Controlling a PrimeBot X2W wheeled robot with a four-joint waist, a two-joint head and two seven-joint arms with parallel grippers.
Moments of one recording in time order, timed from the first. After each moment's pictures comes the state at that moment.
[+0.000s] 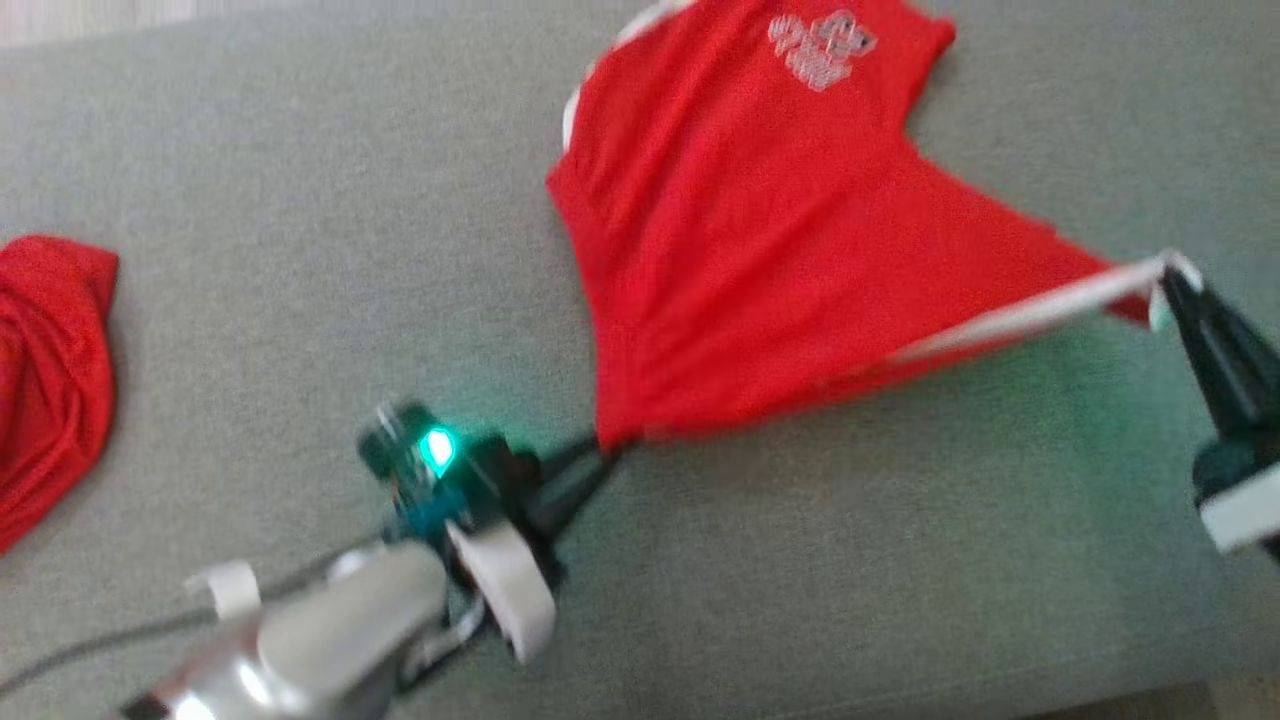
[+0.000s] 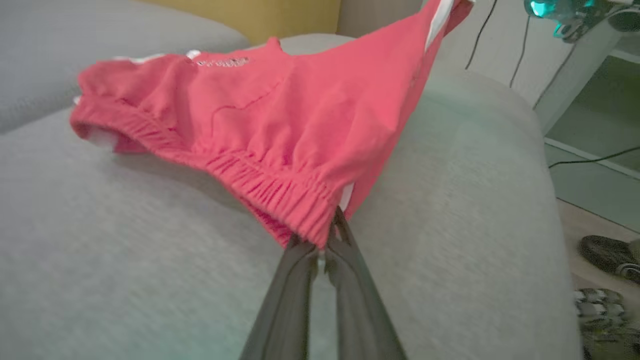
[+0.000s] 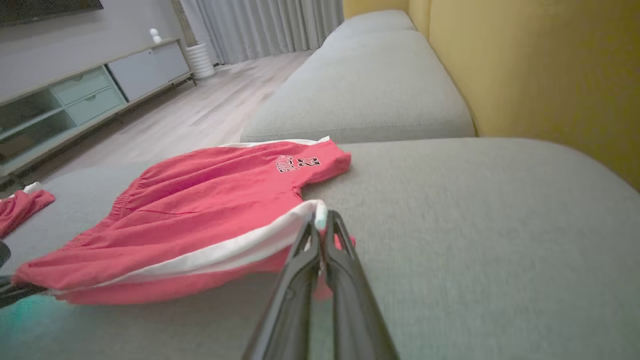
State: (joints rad) left arm -0.67 0.43 -1.25 0.34 -0.68 -0.06 -0.20; right arm -0.21 -0.80 0.47 0.13 0.90 0.13 -0.25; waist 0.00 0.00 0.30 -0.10
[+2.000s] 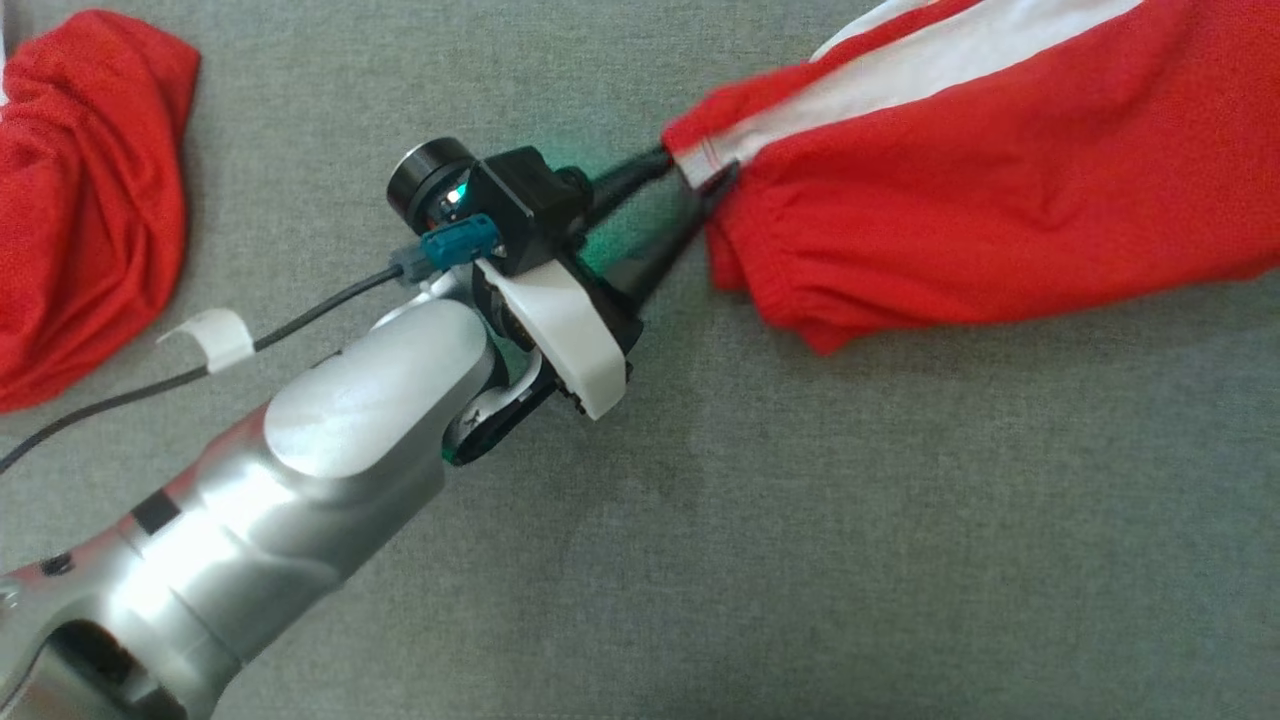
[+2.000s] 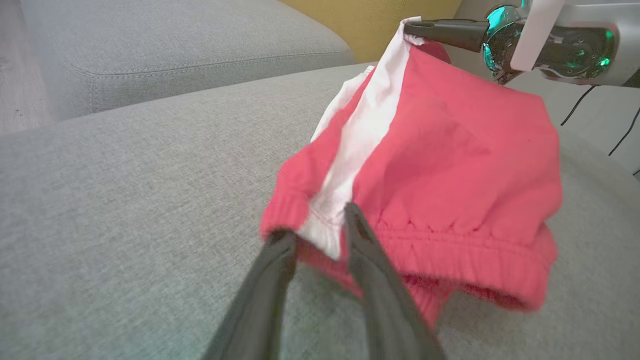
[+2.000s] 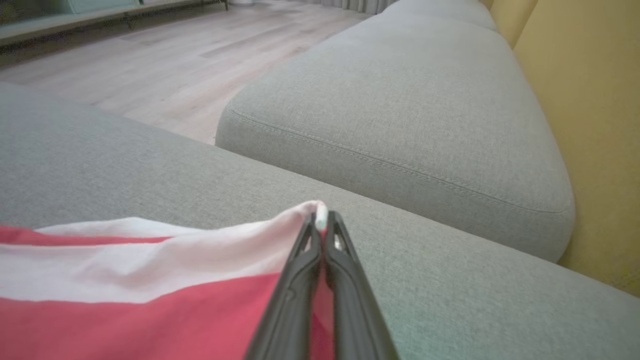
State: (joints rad) left arm -0.98 0.32 -1.12 0.32 -0.79 -0.10 -0.07; right arm -0.92 -0.82 0.63 0.43 0.70 0.13 -0.07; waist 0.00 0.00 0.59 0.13
